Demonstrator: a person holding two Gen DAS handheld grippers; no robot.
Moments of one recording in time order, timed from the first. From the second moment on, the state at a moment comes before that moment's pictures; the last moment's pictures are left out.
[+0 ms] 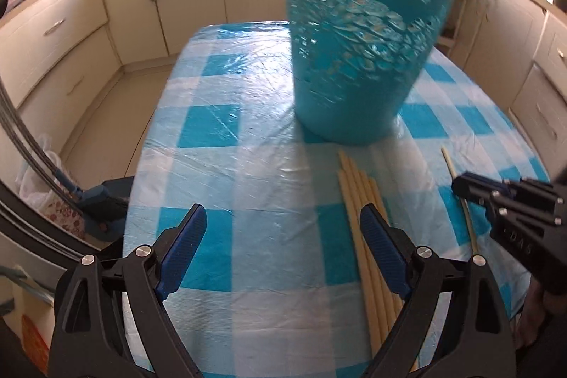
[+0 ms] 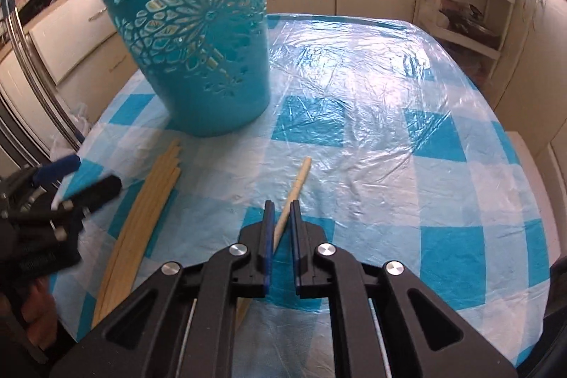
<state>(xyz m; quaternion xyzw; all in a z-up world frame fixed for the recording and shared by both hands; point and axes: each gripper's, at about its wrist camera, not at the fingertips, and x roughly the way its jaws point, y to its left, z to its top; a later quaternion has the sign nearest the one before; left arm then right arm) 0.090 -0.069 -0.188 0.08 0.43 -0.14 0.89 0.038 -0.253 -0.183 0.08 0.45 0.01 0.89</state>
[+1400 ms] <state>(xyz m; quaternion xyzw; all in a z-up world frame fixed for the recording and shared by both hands) 0.105 -0.101 -0.193 0.11 0.48 -0.17 0.86 0.057 -0.267 -0.184 0.11 0.43 0.01 0.89</state>
